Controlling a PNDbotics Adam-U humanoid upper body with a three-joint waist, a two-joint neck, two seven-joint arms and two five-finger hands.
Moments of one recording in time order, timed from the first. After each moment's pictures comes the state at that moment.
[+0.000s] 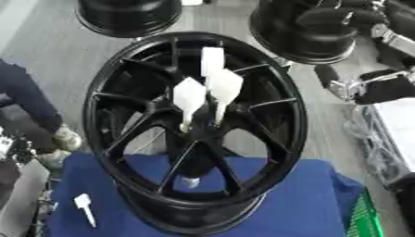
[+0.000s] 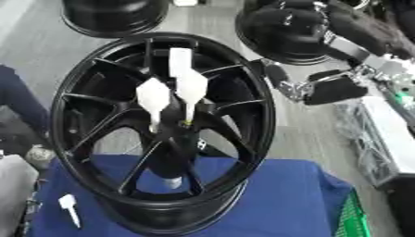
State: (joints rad) left arm -0.04 0.18 0.23 -1.76 0.11 0.11 -0.42; right arm -0.60 -0.94 0.37 -1.86 0.22 -0.48 0.25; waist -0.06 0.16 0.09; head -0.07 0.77
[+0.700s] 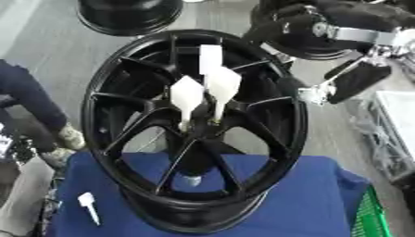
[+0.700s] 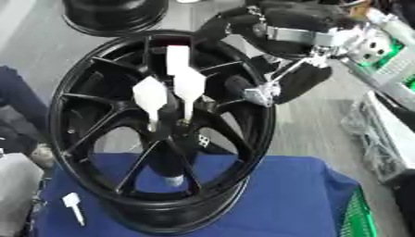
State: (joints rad) left arm -0.04 0.17 0.22 -1.76 0.11 0.10 -0.43; right arm -0.81 -0.82 0.51 -1.76 0.03 -0.38 0.50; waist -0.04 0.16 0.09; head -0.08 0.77
